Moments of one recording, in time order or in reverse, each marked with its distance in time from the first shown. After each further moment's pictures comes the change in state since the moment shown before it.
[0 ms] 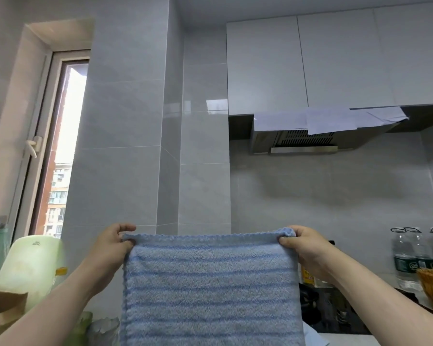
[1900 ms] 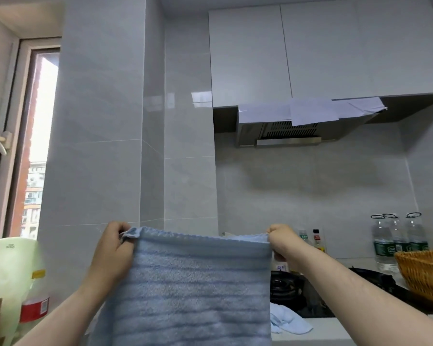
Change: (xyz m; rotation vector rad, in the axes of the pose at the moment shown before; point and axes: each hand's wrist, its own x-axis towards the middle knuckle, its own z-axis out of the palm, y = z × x) left_hand -0.016 -0.005 0.051 0.197 0.163 0.396; right_hand 0.013 0.009 0.010 -0.510 0.184 0.165
